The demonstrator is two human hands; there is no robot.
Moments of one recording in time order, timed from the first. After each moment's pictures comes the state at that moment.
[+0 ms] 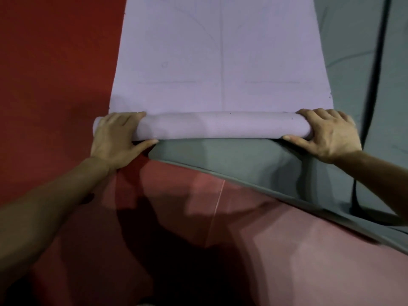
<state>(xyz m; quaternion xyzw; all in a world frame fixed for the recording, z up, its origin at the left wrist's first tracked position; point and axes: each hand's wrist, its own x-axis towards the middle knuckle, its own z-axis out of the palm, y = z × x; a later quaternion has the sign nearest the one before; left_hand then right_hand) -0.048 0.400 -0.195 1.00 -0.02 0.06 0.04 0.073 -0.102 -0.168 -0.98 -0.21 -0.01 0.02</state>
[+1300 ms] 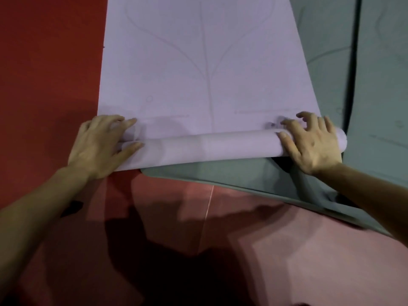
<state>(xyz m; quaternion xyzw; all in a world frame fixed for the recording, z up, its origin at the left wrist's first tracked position) -0.059 0.397 -0.173 1.00 -0.04 0.00 0.03 0.028 -0.103 -0.178 -0.98 -0.18 -0.05 0.00</state>
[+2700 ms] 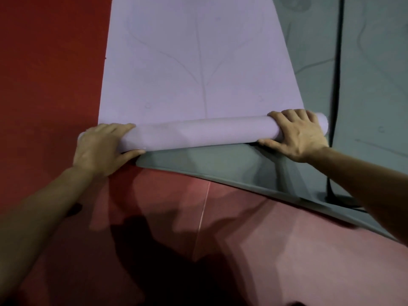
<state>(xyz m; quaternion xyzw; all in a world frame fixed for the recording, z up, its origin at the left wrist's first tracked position) -0.054 0.386 -0.165 1.00 -0.03 0.02 0.01 0.060 -0.100 -0.162 -0.98 -0.21 0.02 0.00</state>
